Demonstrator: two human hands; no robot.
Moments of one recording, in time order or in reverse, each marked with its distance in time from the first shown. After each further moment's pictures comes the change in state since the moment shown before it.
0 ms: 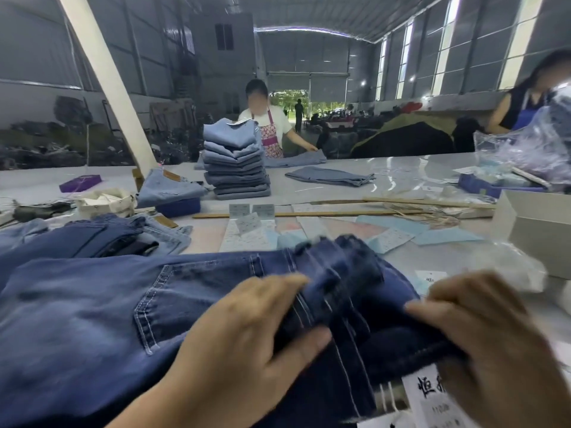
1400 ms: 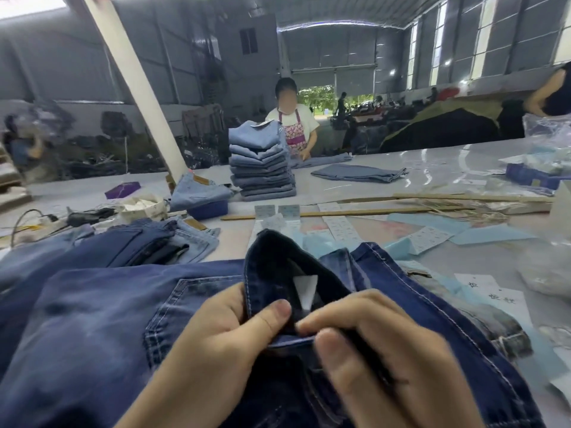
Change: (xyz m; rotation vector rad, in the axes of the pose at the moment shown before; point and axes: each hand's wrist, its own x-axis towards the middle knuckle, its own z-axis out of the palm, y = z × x) left_hand -0.003 -0.025 0.001 -0.996 -0.003 -0.551; right_hand 0.040 -0.084 0.024 0.764 0.088 0.257
